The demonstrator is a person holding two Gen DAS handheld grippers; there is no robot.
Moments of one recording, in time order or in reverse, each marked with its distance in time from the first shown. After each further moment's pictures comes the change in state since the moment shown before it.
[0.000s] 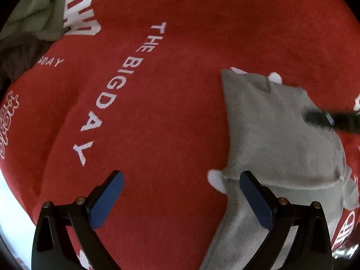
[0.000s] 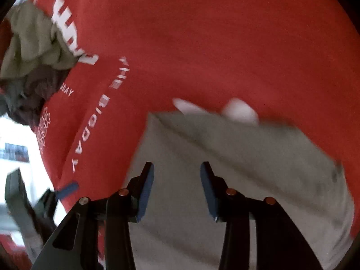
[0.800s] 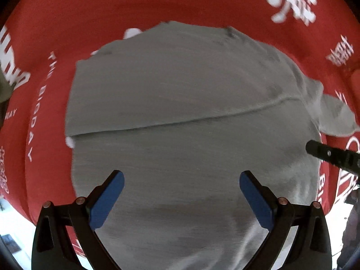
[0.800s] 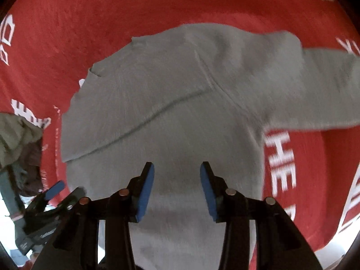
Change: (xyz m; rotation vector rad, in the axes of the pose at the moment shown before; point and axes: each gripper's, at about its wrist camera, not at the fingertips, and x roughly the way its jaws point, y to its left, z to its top) left arm -0.023 -0.212 -0.078 0.391 0.146 -0.024; right arm -0.096 -0.183 -0.238 0.602 -0.116 0.022
